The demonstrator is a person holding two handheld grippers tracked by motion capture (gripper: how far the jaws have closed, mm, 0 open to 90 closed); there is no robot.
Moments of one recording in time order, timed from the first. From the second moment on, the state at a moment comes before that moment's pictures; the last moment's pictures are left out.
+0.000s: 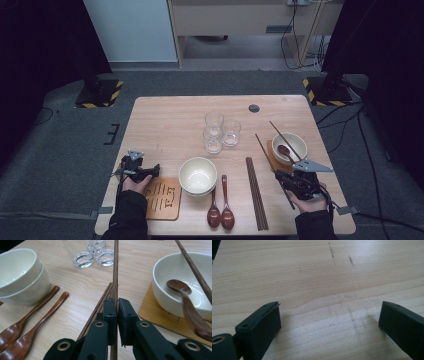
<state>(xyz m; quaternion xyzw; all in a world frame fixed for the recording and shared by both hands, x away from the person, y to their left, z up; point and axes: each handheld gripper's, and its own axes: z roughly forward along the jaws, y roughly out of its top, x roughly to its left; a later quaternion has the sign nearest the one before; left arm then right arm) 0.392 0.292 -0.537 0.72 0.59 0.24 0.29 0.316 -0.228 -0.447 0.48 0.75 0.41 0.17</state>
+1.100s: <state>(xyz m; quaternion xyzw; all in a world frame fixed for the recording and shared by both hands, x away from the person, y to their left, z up) 0.392 0.292 -0.537 0.72 0.59 0.24 0.29 0.318 -0.248 -0.404 0.47 0.72 0.47 0.19</state>
